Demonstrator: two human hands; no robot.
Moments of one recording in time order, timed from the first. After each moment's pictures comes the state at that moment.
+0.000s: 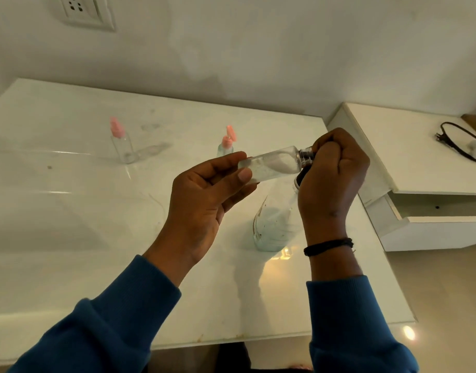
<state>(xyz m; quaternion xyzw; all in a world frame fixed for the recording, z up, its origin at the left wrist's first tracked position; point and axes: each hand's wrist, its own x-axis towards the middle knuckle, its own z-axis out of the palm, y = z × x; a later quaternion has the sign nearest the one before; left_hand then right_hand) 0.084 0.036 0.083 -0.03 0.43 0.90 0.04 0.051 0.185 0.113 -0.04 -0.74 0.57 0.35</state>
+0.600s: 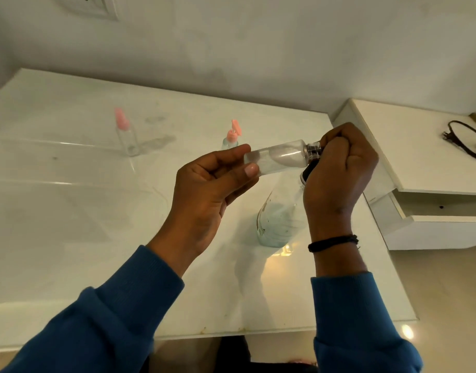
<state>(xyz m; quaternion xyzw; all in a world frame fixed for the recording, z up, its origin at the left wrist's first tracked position) 0.083 0.035 0.082 -0.04 0.42 0.91 0.03 0.050 0.185 0.114 -0.04 -0.73 0.59 0.34</state>
